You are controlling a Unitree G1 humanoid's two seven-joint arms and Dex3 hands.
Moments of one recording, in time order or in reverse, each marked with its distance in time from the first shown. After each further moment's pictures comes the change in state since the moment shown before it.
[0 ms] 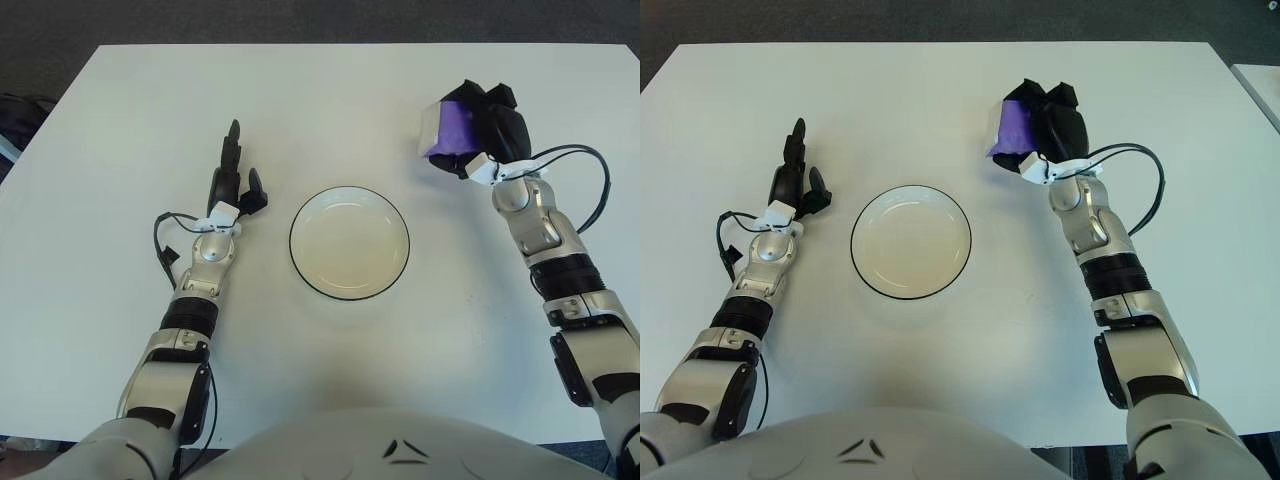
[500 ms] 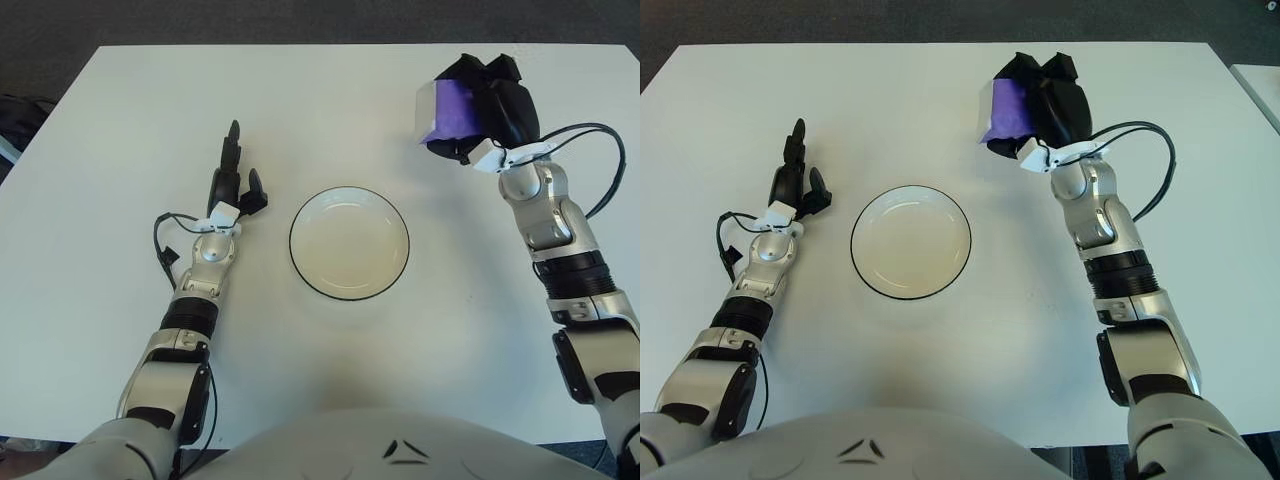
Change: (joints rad) left arm -0.001 0.002 -0.006 0.002 0.001 -0.001 0.005; right arm -0.015 0.002 -0.009 -0.165 -0.049 0.071 0.109
